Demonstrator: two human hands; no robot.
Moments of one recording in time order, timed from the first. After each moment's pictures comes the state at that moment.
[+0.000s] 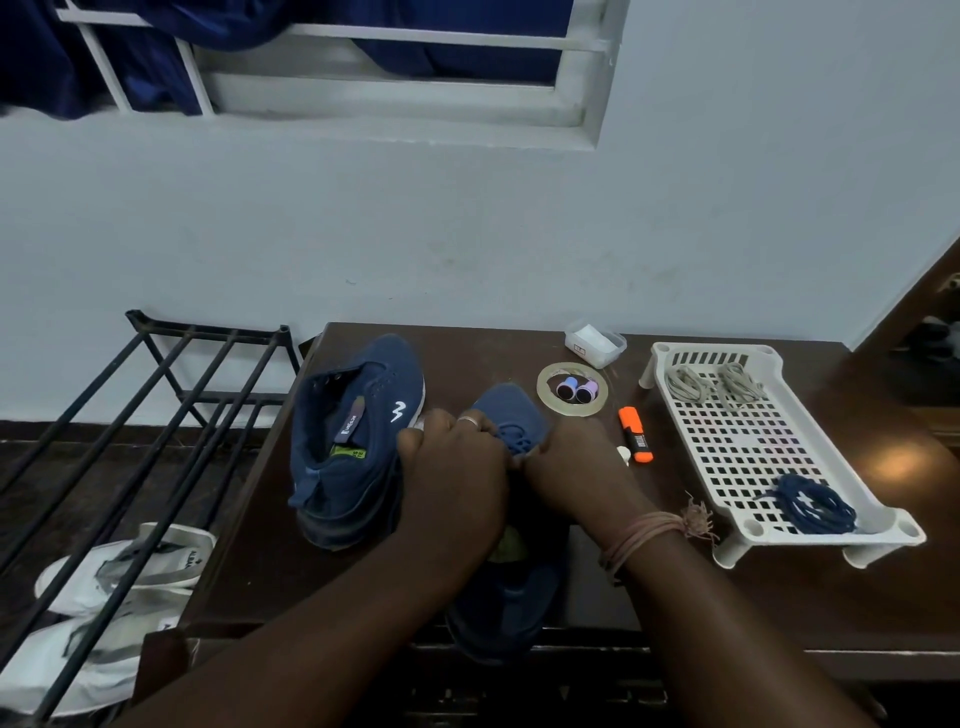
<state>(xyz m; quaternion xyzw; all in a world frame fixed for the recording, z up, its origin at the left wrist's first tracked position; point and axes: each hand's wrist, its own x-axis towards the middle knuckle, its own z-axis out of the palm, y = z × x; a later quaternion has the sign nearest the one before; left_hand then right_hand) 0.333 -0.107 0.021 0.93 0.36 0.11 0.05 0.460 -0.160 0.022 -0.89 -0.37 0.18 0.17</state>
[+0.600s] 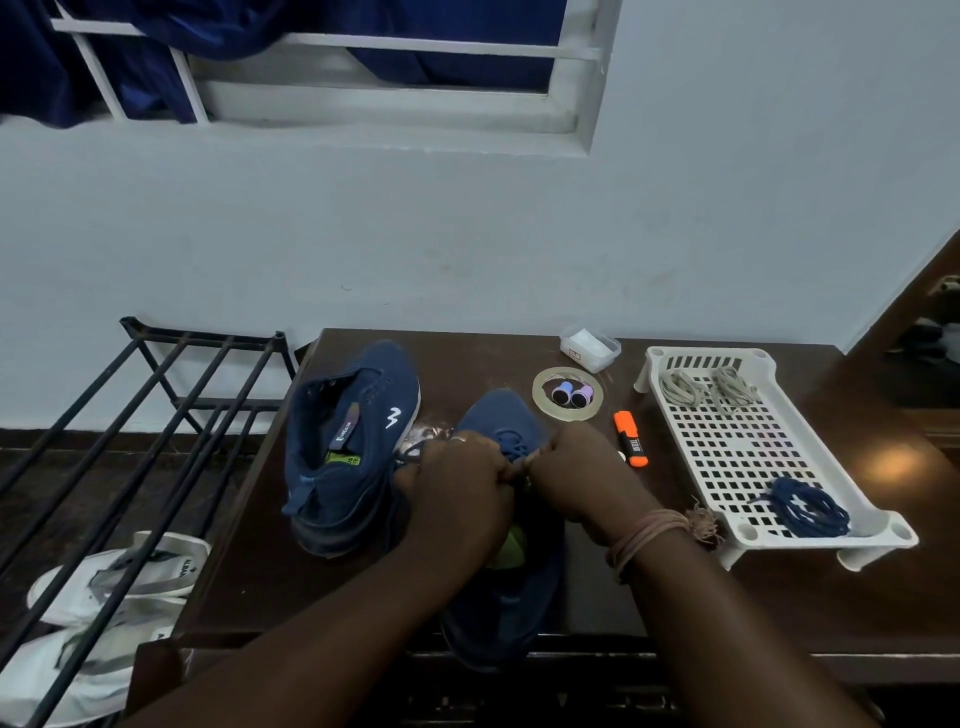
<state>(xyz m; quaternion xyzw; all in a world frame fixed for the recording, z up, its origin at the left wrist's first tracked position) 0.345 -0.098 -0.001 0.91 0.37 0.09 0.18 0.469 -0.163 0.022 -0.88 -0.31 0.27 0.24</state>
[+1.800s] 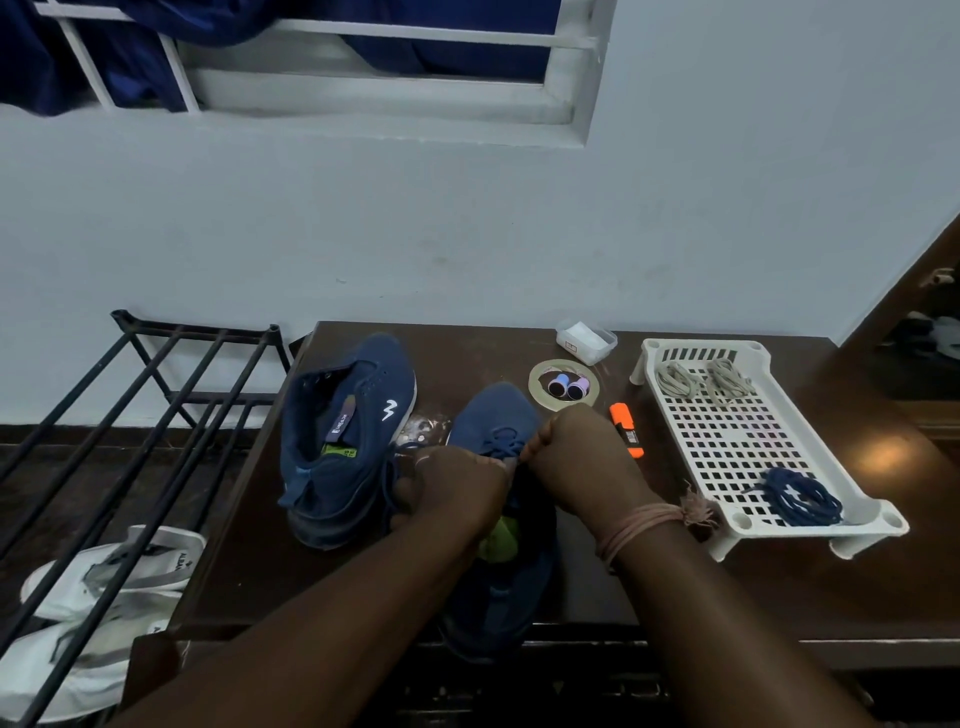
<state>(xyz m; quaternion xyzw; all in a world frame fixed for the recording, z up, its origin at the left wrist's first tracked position) 0.361 -0.094 -0.027 0.72 0.56 0.03 0.41 0.472 -0.163 0.019 -0.89 -0.40 0.15 0.16</state>
